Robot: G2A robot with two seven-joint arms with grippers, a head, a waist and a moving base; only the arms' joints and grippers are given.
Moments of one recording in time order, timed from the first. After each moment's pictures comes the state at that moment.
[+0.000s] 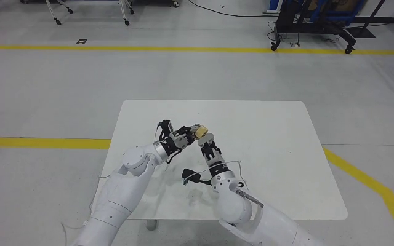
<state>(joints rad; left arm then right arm) 1.11 -1.32 -1.10 -1.24 -0.60 0.02 -0.72 -1.27 -1.17 0.61 -1.85 -3.07 -0.40 0.63</state>
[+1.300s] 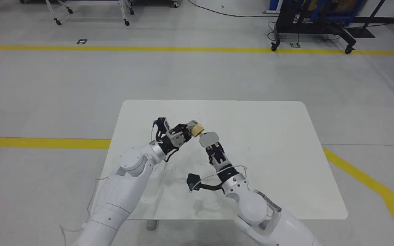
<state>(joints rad) 1.13 -1.32 -1.13 -1.26 -0.59 -0.05 -0.69 -1.44 -1.13 0.81 -1.92 -2.88 -0.12 0.37</state>
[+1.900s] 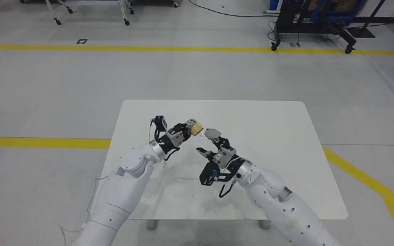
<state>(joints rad) 1.13 -1.32 -1.13 -1.28 -0.50 -0.11 -0.64 -1.40 -1.13 1.00 -1.71 -2.14 -0.07 -0.29</state>
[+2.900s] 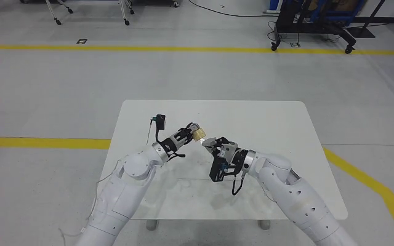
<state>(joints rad) 1.17 -1.30 -1.11 -1.37 -0.19 -0.16 -0.55 -1.28 -1.11 1.05 -1.60 -2.12 -0.36 -0.43</state>
